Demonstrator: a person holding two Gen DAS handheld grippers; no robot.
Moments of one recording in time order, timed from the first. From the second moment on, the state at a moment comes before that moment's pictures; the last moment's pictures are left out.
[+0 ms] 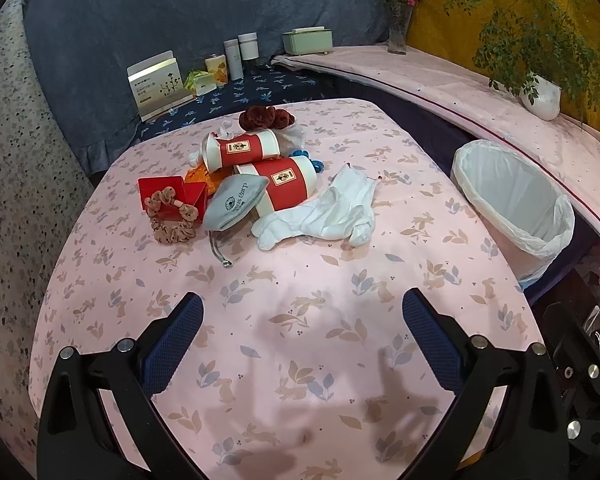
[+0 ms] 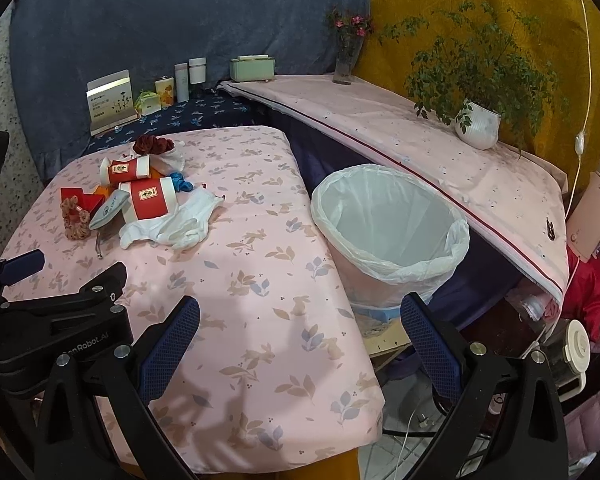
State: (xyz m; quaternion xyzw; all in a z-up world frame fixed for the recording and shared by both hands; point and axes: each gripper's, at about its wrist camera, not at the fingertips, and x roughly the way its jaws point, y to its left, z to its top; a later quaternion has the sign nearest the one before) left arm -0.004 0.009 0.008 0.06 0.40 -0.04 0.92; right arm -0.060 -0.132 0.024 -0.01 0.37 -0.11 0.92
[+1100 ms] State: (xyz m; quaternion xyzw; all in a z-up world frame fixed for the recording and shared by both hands) left arm 0.000 0.001 0.032 0.06 0.39 -0.05 0.92; right arm -0.061 -0.137 0.049 0.00 0.34 -0.12 0.93
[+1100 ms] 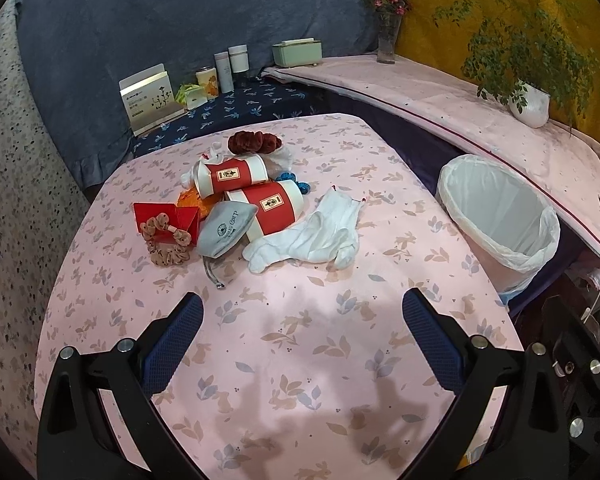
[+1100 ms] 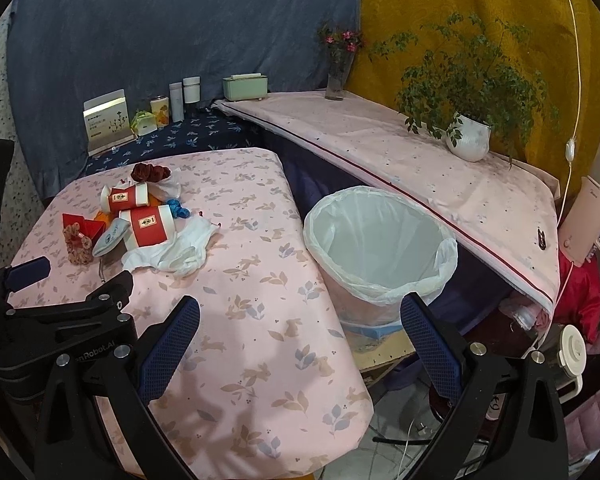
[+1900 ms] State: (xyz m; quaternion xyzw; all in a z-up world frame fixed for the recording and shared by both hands) left arm 0.015 0.005 0.029 0.05 0.40 -0.04 0.91; right arm -0.040 -0.137 0.044 -0.02 0.36 -0.12 0.93
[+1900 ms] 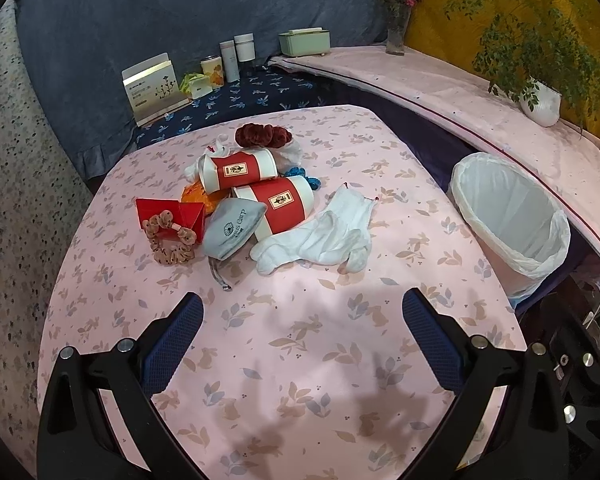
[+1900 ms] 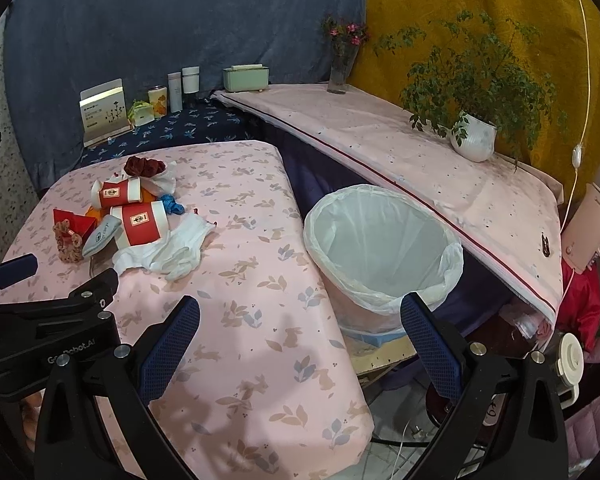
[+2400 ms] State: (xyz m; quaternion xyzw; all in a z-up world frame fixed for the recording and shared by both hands) left arm 0.012 0.007 0.028 0.06 0.41 -0.03 0.91; right arm -0.043 -0.138 0.043 0.00 0.34 -0.12 0.93
